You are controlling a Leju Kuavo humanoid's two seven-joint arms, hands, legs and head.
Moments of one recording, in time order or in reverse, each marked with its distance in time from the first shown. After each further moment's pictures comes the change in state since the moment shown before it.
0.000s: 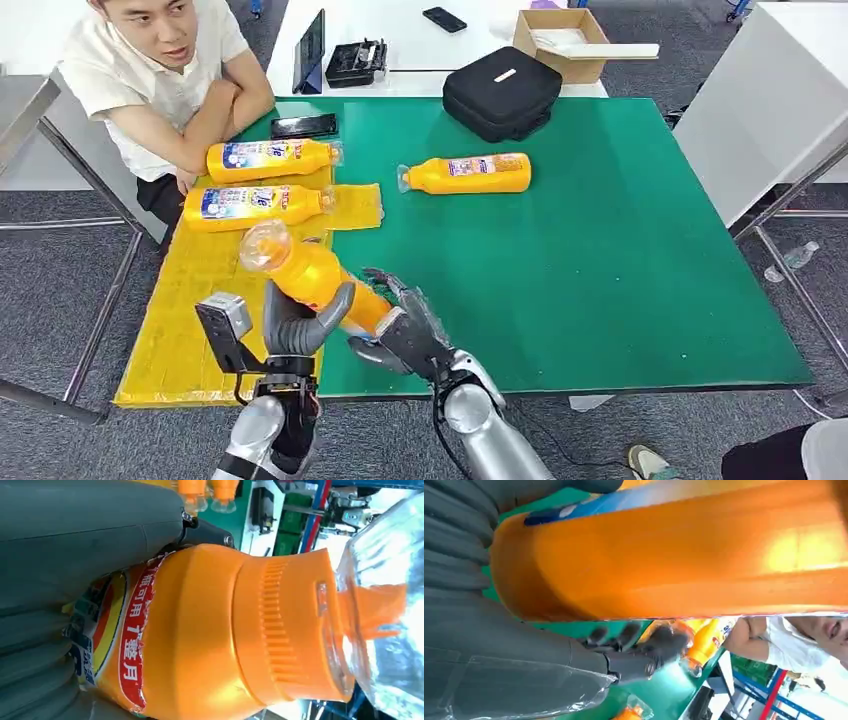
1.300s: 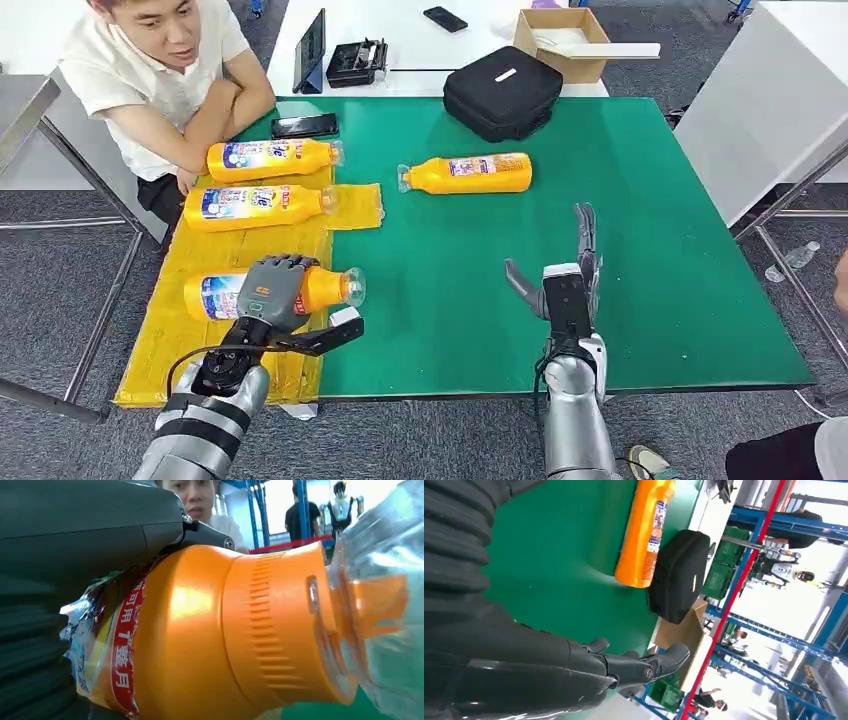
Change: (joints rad) left arm -0.265 0.158 0.147 0.383 -1.752 0.103 0.339; right arm -0.013 0.035 -0.592 -0.175 0.112 -0.206 -0.156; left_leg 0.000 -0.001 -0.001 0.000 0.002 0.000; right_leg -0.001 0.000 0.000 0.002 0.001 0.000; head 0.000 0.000
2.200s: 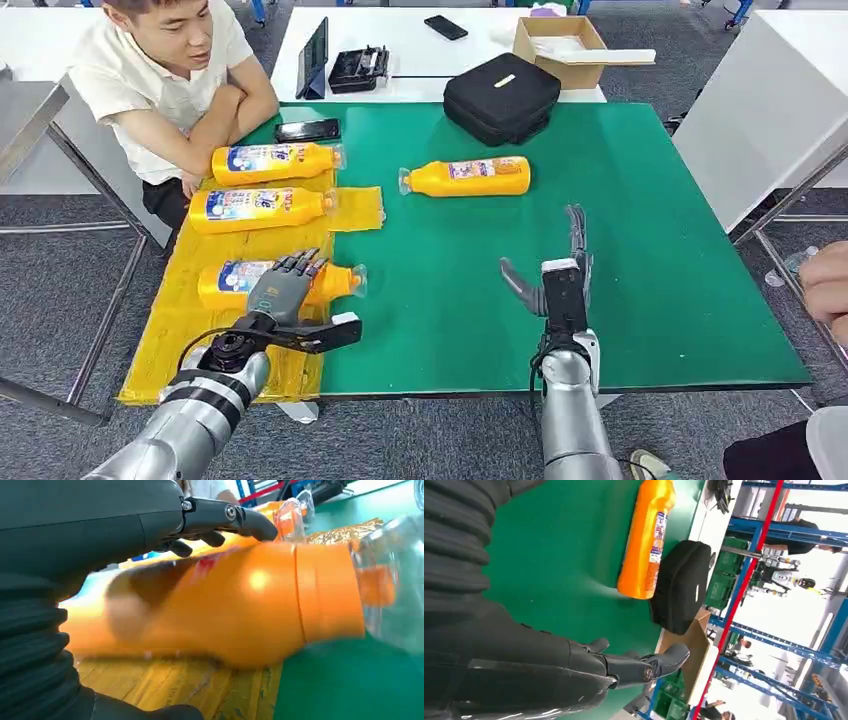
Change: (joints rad) left arm -0.191 0.007 0.007 0.404 0.021 -0.110 0.001; right arm -0.057 -0.022 -0.018 0.128 -0.052 0.012 -0.032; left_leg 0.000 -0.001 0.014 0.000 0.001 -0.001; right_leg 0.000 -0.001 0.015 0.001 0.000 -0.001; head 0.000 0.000
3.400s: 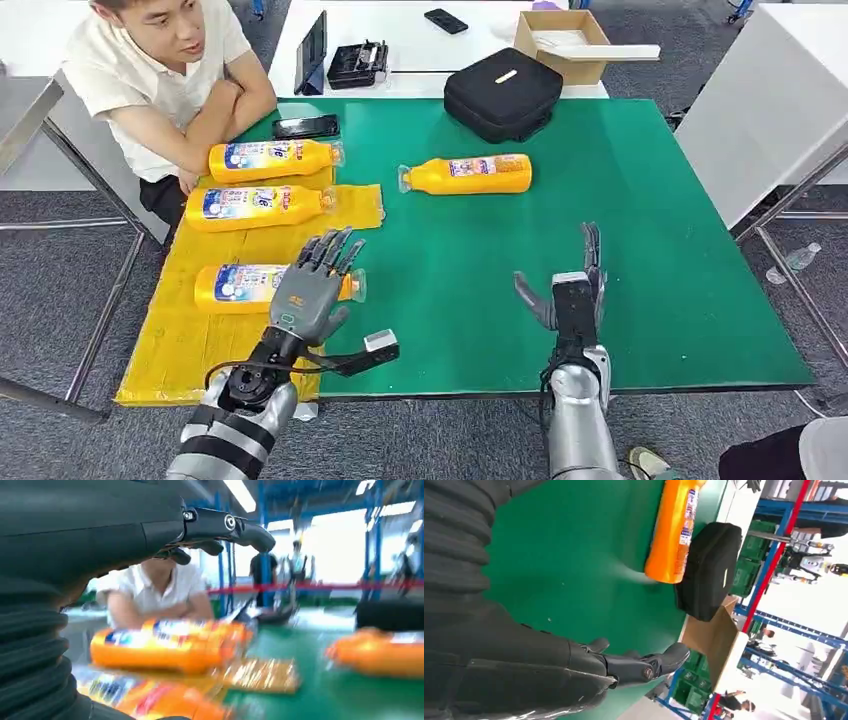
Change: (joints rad) left arm 0.289 -0.060 -0.131 -0.575 -0.012 0.216 -0.062; right arm 0.054 0.015 -0.058 -0.045 0.035 -0.011 0.017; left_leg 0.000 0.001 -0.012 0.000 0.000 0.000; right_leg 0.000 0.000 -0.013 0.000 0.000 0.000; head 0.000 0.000
